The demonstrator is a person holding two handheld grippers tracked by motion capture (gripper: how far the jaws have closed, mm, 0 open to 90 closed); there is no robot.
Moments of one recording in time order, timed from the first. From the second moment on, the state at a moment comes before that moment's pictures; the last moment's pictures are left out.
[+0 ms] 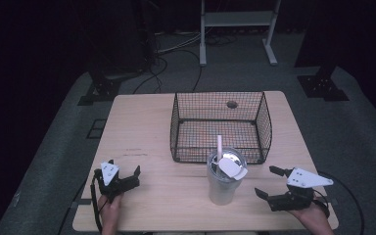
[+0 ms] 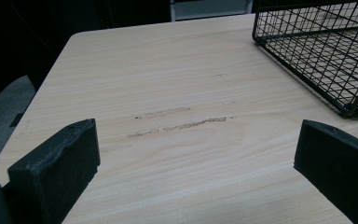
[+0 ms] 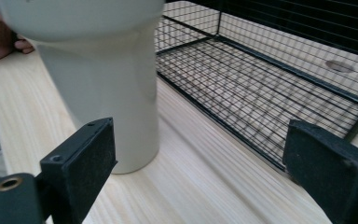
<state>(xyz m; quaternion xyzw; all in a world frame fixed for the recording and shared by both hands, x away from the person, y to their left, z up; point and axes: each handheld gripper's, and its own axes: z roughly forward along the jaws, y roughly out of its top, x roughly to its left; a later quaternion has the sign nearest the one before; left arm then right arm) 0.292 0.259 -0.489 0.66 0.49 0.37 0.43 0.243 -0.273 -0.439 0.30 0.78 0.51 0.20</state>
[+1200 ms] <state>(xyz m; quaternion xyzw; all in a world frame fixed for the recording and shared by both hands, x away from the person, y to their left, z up) 0.291 0.259 -0.489 0.66 0.49 0.37 0.43 0.246 -0.217 -0.444 0.22 0.80 0.55 0.13</state>
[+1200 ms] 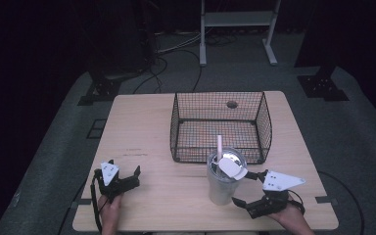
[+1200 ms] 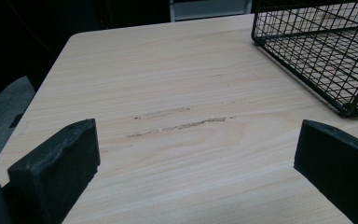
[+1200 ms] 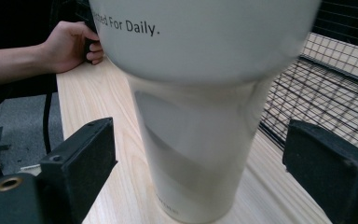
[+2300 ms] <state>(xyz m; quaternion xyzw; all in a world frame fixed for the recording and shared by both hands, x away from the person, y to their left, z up) 0.291 0.259 -0.489 0.66 0.49 0.37 0.43 0.263 -0.180 -0.459 0.23 0.76 0.59 0.15</state>
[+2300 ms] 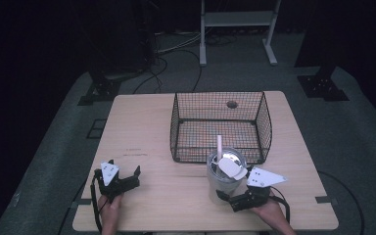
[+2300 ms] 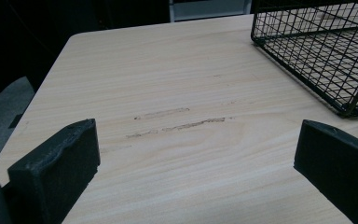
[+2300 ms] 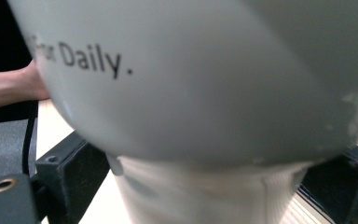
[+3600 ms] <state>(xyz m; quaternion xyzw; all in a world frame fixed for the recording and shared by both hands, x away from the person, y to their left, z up) 0.292 0.259 -0.489 0.66 0.49 0.37 0.43 0.269 -0.181 -0.461 0.22 0.75 0.61 0.13</state>
